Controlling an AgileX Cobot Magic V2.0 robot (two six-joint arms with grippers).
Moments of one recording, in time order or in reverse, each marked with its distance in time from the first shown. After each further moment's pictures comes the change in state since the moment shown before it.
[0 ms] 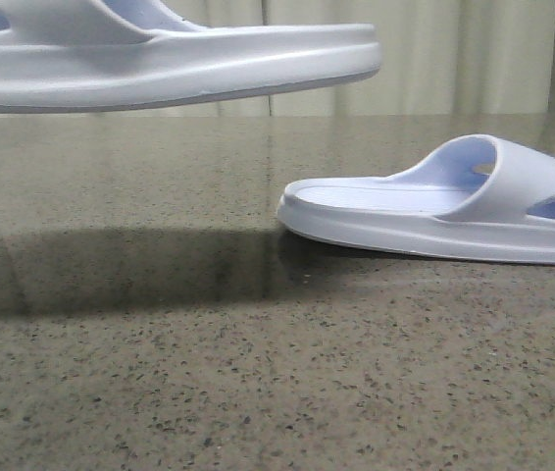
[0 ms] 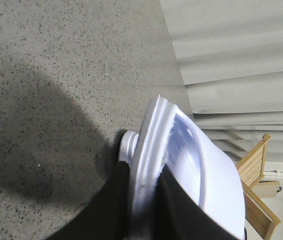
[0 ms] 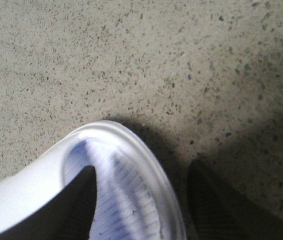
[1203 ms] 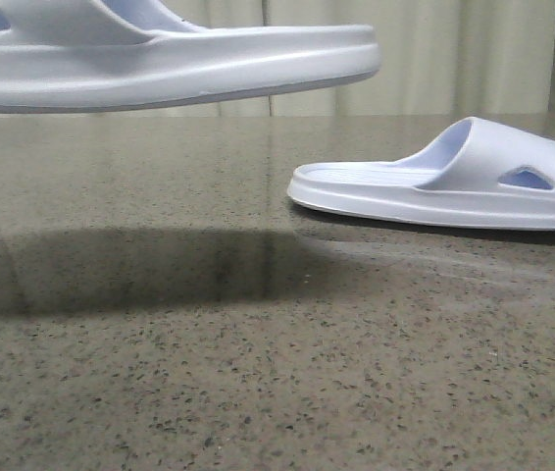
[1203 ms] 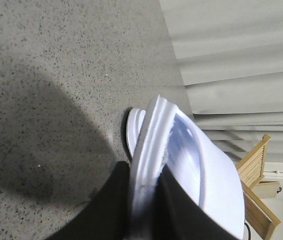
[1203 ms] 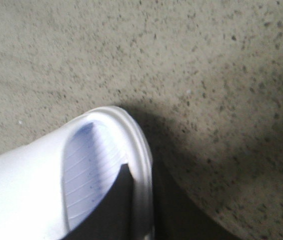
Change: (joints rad) left arm 0.000 0.000 0.000 0.000 -0.001 0.000; right arm 0.006 0.002 -0.004 0.039 -0.079 -0.002
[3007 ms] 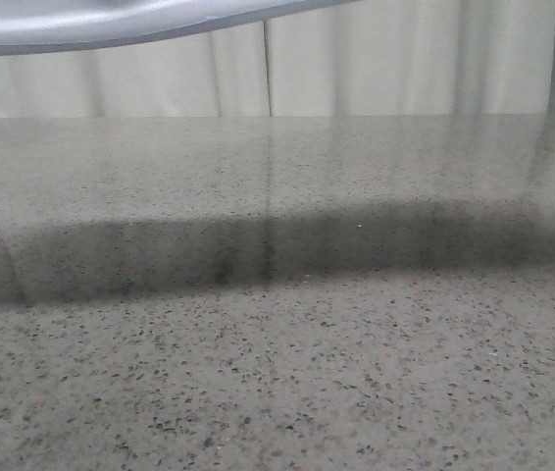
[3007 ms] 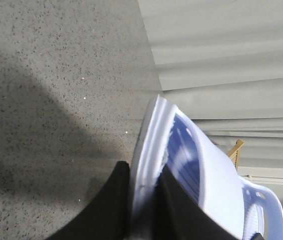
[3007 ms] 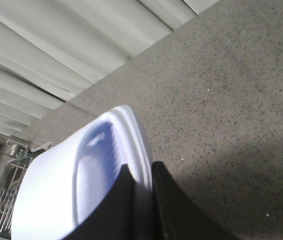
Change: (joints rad) left arm 0.000 0.002 0.000 -0.127 -0.009 0.054; right arm 0.000 -0.350 -0.296 0.331 0.477 -0.423
